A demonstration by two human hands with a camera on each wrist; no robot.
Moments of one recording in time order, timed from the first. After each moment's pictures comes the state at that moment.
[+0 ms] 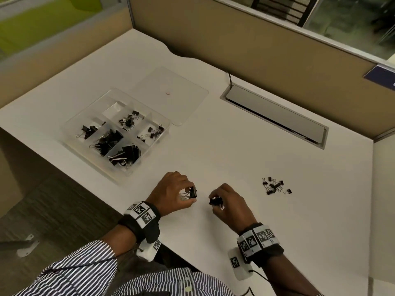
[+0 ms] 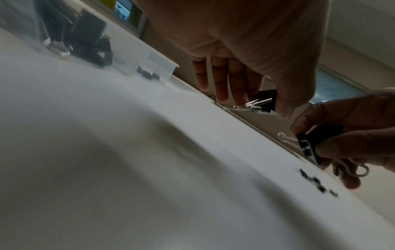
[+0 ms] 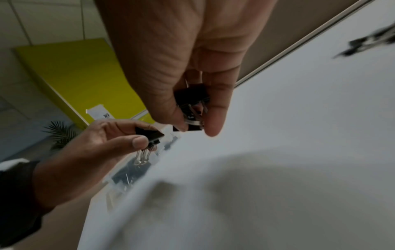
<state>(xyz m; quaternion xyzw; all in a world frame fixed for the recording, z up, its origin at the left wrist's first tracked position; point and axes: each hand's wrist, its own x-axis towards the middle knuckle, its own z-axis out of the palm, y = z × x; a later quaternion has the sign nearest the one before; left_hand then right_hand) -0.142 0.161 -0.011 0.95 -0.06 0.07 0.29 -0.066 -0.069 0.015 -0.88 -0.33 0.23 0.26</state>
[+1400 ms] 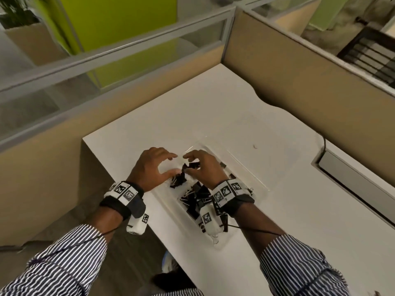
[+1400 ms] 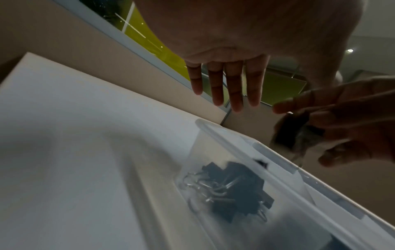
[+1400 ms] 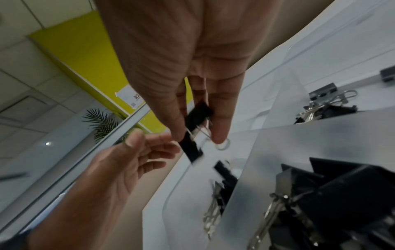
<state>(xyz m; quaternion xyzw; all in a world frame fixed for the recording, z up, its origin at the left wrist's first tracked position) -0.157 0.574 0.025 0.93 0.14 0.18 0.28 -0.007 0.420 0.053 -0.80 -0.43 0.25 0.33</state>
